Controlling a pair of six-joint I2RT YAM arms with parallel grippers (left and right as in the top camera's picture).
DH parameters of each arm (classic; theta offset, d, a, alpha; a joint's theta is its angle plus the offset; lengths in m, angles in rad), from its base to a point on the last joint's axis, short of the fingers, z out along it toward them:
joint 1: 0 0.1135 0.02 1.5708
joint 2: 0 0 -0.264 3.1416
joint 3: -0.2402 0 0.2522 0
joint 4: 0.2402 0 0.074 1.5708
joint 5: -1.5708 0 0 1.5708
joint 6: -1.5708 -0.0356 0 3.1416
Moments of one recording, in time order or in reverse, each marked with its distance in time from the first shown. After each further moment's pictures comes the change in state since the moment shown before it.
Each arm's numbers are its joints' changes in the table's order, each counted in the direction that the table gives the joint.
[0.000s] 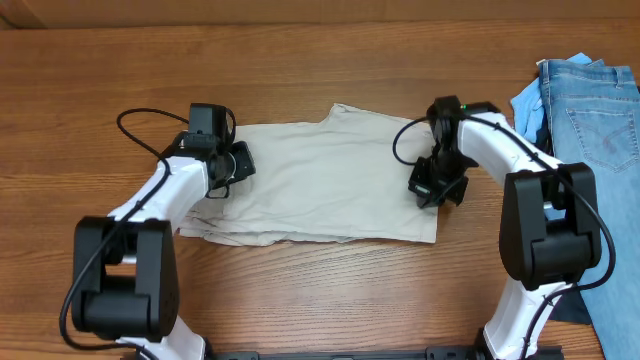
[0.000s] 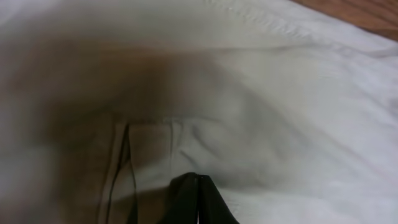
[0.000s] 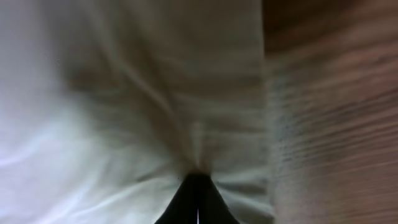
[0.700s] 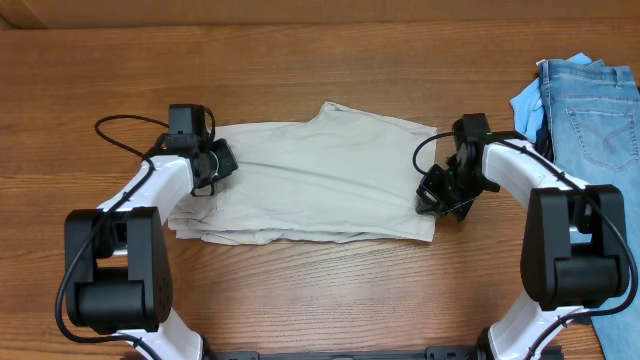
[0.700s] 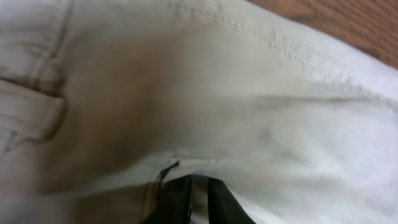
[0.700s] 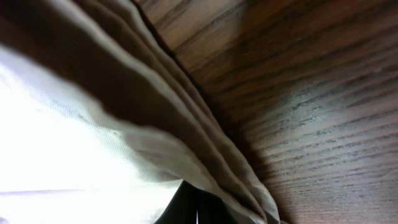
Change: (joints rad) left arm 0.103 -0.035 0.000 -0.042 0.025 0.032; right arm -0.109 0.116 0.225 -0.253 0.187 -0.101
